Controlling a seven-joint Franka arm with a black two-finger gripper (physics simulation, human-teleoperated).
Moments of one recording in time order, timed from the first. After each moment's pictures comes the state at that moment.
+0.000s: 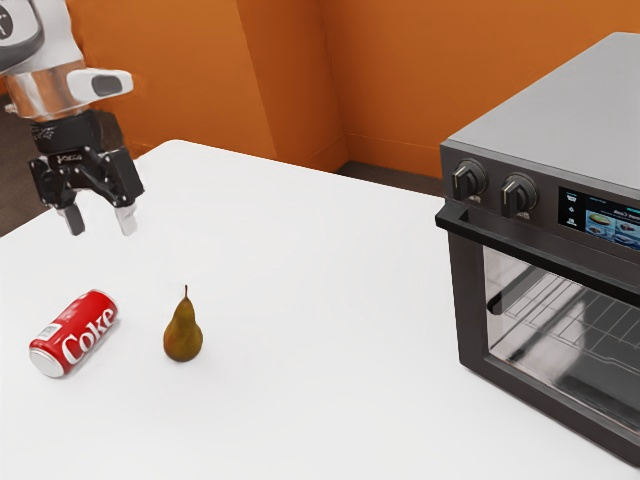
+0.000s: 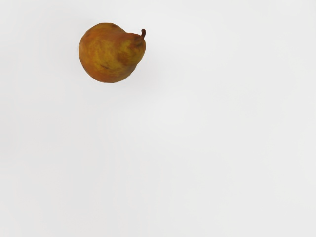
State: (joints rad) arm 0.25 0.03 0.18 -1.31 -0.07 1.19 0.08
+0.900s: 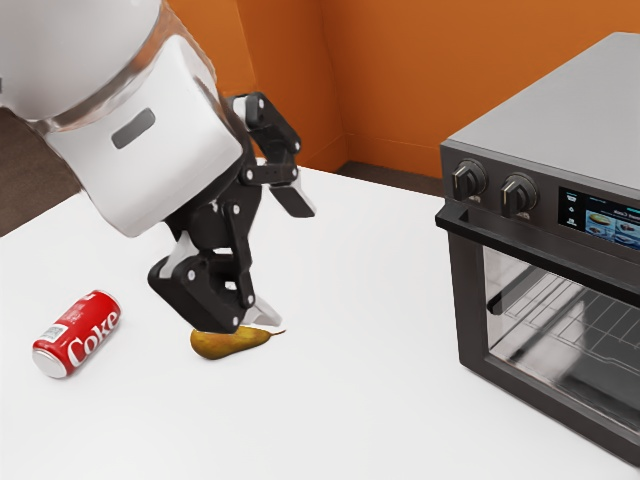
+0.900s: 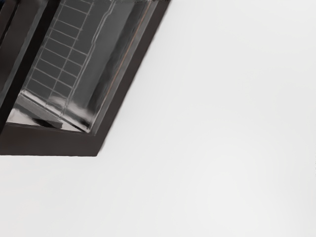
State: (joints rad) arm -0.26 -0.35 -0.24 -1.62 0.08 1.64 0.86
